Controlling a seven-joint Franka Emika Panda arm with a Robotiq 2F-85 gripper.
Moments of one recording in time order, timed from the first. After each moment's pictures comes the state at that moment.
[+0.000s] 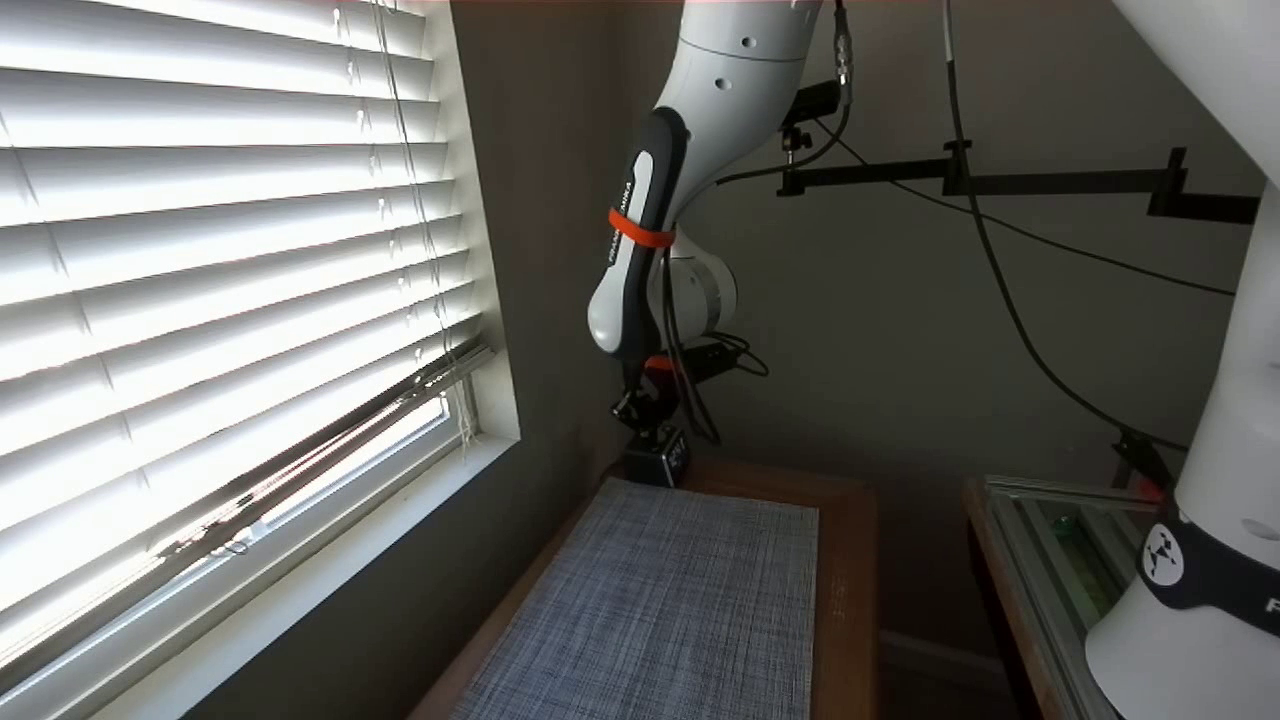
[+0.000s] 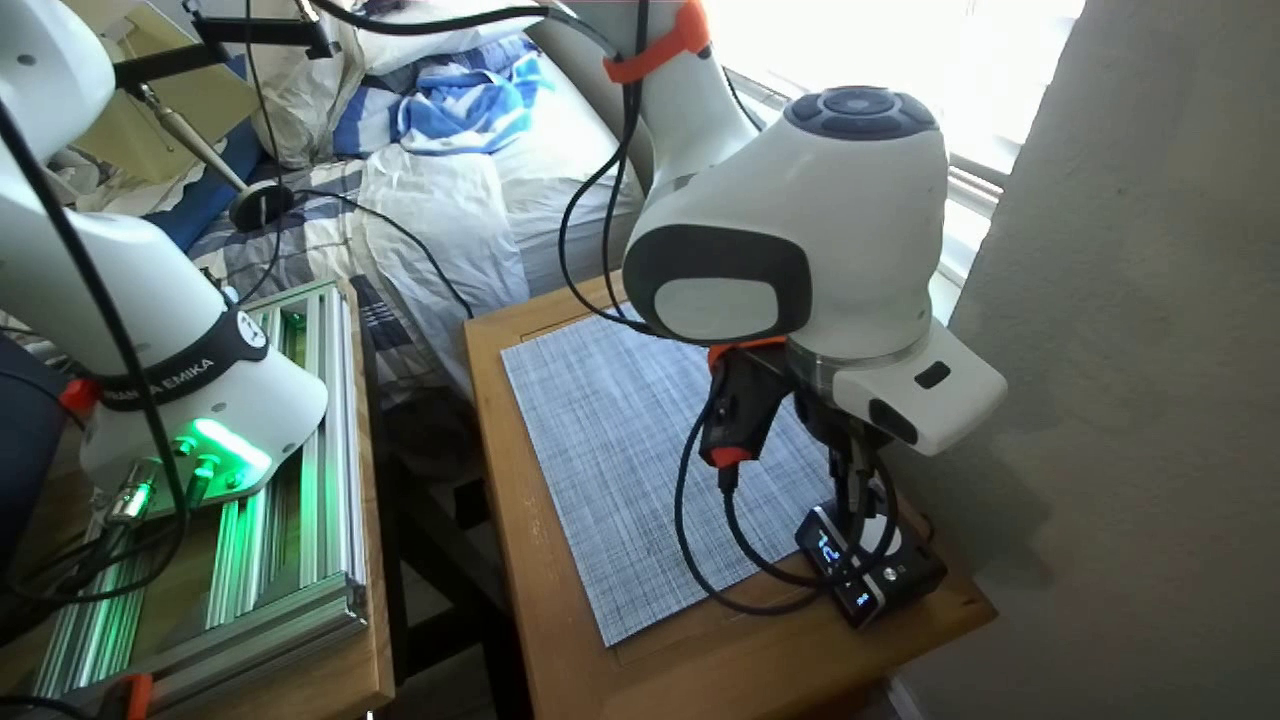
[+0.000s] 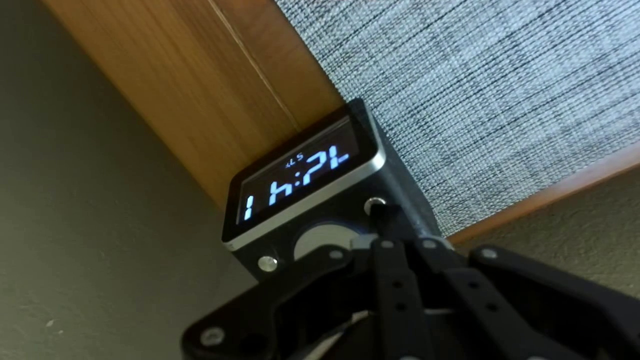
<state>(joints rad) -0.38 0.68 -0.17 -2.08 0.11 2.91 0.01</state>
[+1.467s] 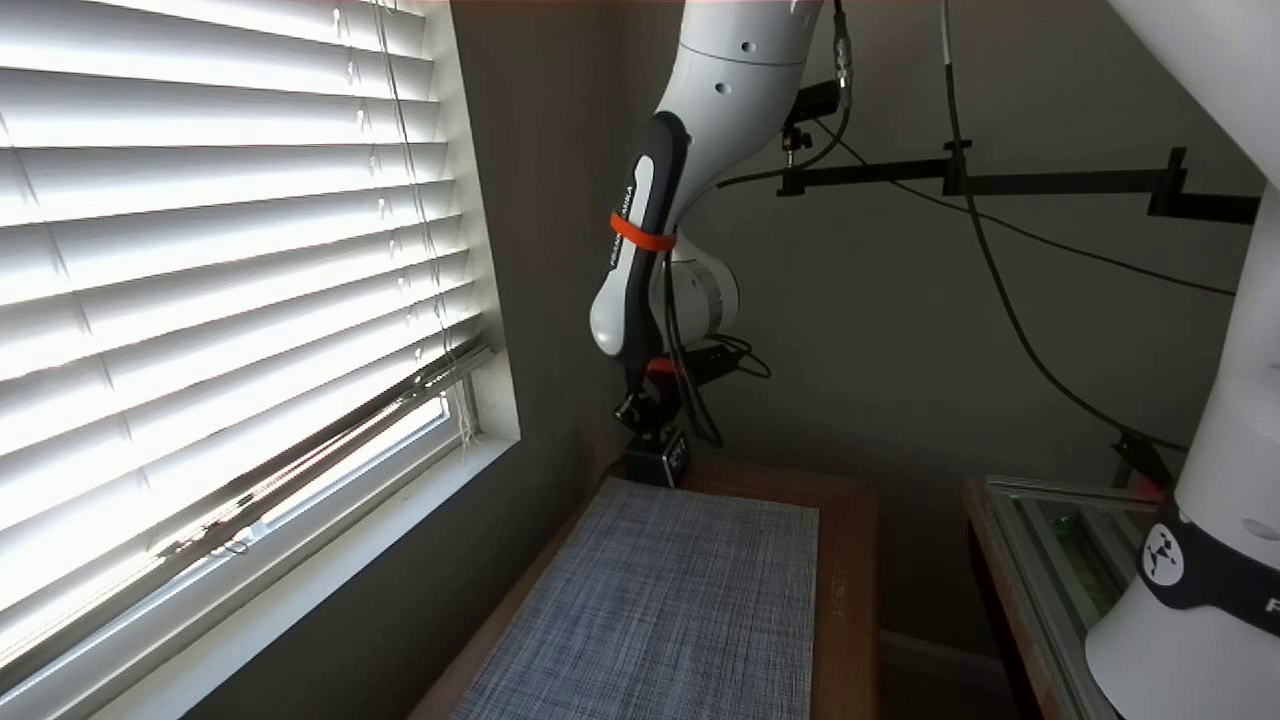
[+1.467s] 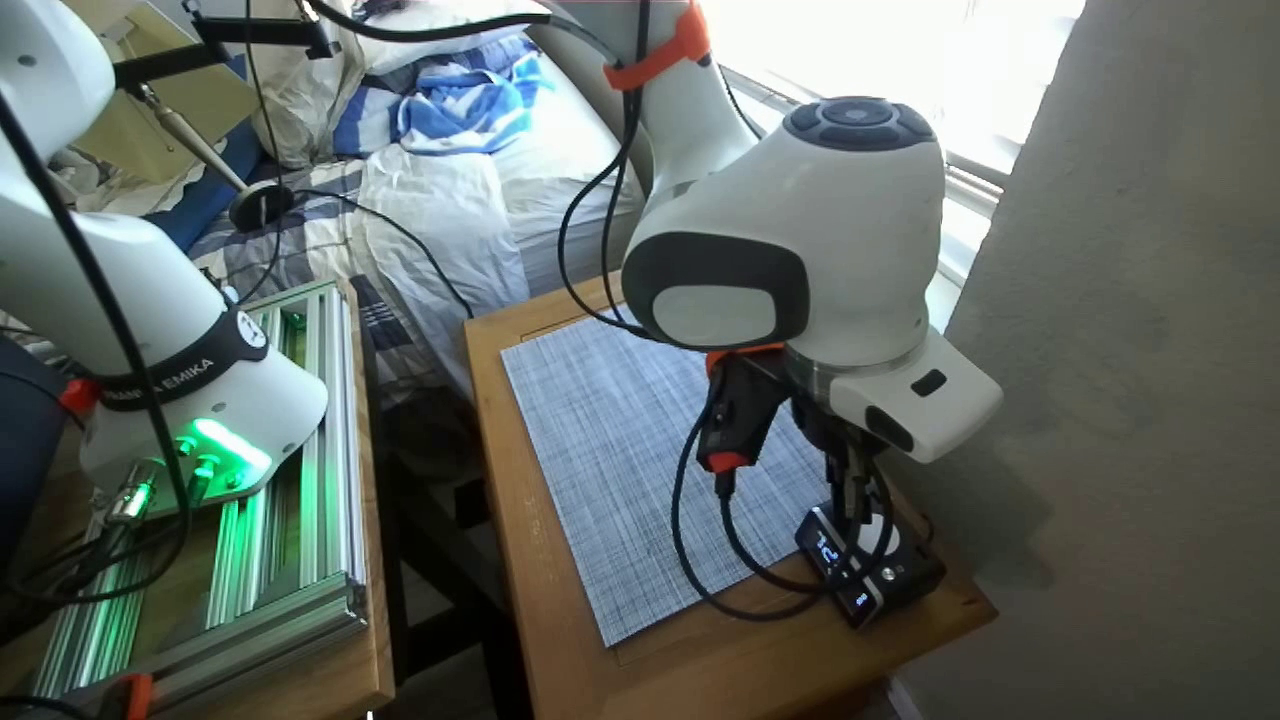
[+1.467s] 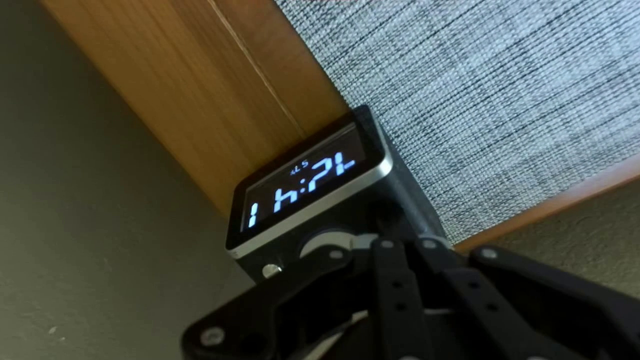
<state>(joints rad) -0.38 0.69 -0.18 -2.08 0.11 2.91 0.01</state>
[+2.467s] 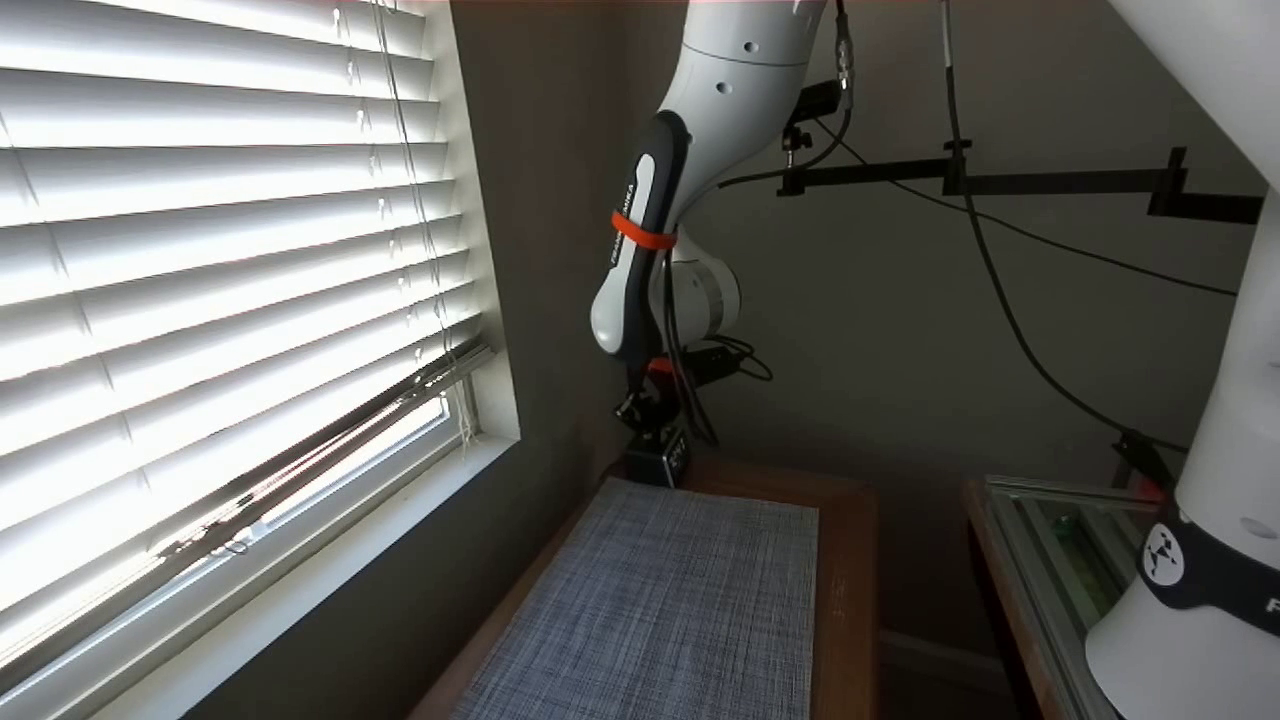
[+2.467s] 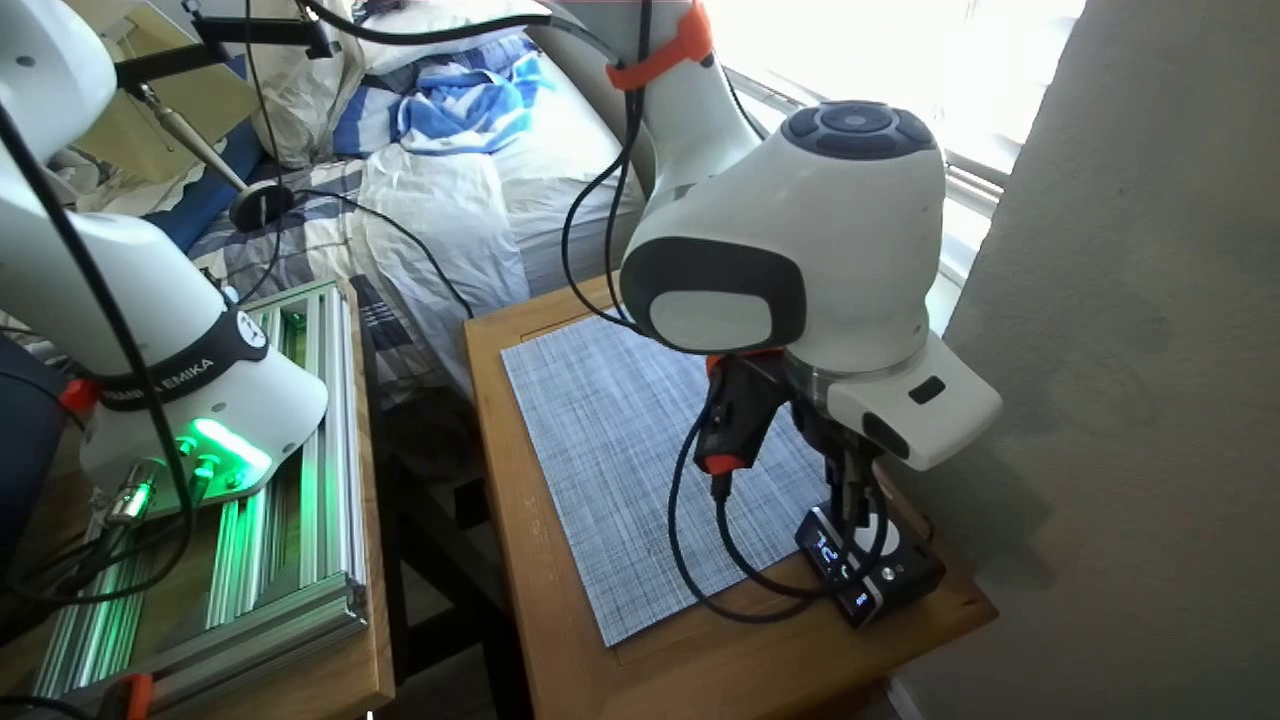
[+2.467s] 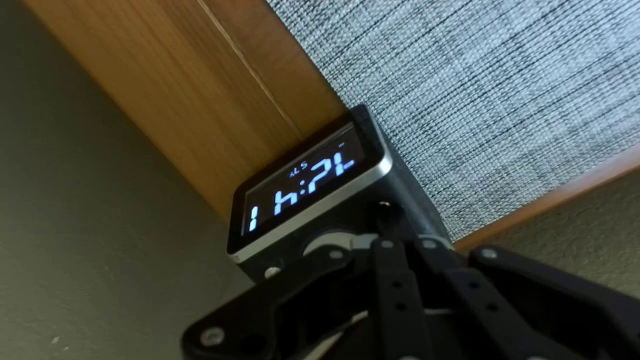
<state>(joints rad) -0.40 0.69 -0.16 -2.08 0.14 2.91 0.01</state>
